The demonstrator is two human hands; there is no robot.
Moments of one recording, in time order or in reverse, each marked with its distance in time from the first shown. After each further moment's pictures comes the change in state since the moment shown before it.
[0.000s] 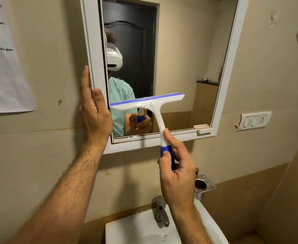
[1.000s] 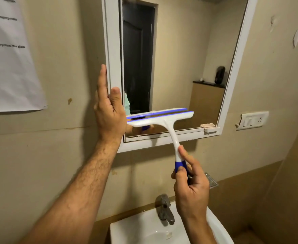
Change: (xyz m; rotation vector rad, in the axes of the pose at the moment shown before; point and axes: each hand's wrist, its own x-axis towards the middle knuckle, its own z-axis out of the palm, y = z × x) left_hand 0.000 -0.009 0.001 -0.035 0.008 0.035; right_hand -0.035 0.014 0.006 0.011 0.092 0.102
